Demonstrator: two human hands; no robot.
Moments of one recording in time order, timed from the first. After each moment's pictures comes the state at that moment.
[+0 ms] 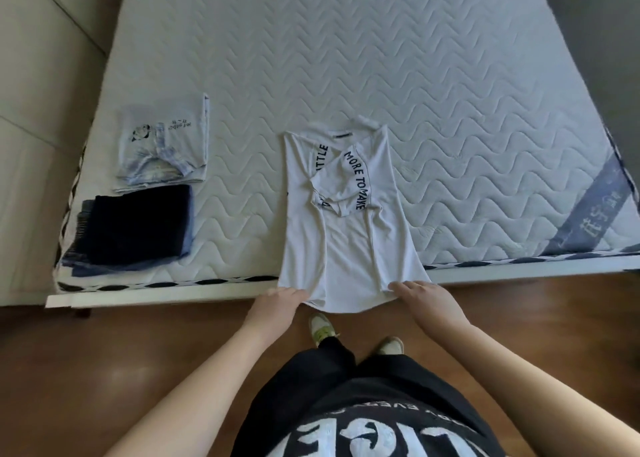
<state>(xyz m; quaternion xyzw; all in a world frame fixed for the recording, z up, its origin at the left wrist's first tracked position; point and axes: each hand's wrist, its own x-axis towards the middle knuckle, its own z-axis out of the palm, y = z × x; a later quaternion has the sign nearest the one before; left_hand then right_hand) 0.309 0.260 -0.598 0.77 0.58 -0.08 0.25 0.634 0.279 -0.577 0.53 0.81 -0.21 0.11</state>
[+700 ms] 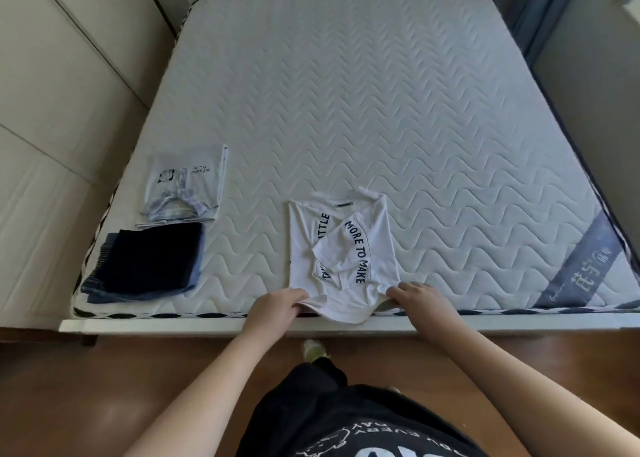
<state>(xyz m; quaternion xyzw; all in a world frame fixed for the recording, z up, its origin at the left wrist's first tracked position) 0.348 0.310 -0.527 0.70 0.66 0.04 0.27 0.659 0.347 -0.522 0.50 0.85 -0.15 0.12</state>
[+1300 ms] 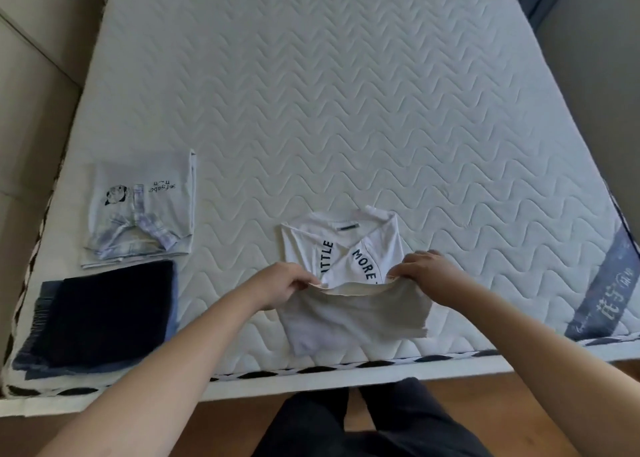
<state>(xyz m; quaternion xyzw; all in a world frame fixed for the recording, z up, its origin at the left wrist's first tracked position) 0.271 0.553 -0.580 0.73 0.51 -0.03 0.46 0.613 0.564 -0.563 0.47 0.84 -0.20 0.17</state>
